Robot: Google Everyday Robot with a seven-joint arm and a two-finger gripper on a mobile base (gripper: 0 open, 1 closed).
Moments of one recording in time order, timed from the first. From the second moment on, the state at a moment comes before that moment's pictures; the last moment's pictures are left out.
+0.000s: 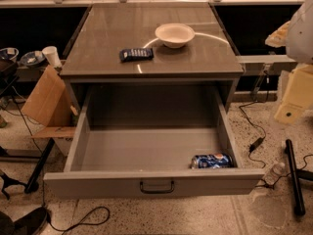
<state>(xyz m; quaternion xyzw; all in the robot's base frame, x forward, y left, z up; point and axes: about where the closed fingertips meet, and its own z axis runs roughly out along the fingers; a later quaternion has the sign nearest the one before) 0.438 -0.217 0.976 -0.60 0.78 -0.03 0.16</state>
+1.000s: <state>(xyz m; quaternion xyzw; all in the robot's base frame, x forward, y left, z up) 0.463 -0.186 0.925 -0.63 0.76 0.01 0.15</state>
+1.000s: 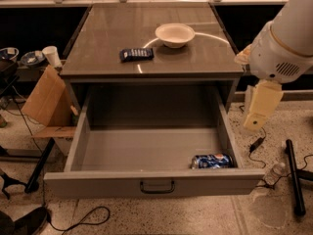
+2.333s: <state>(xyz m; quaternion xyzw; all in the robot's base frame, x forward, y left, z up) 0.486 -0.147 0.827 -0.65 0.74 0.05 0.15</state>
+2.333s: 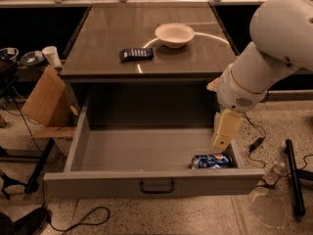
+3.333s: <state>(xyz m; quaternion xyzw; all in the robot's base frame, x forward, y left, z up) 0.555 -0.133 0.773 -0.61 0.76 0.04 0.22</state>
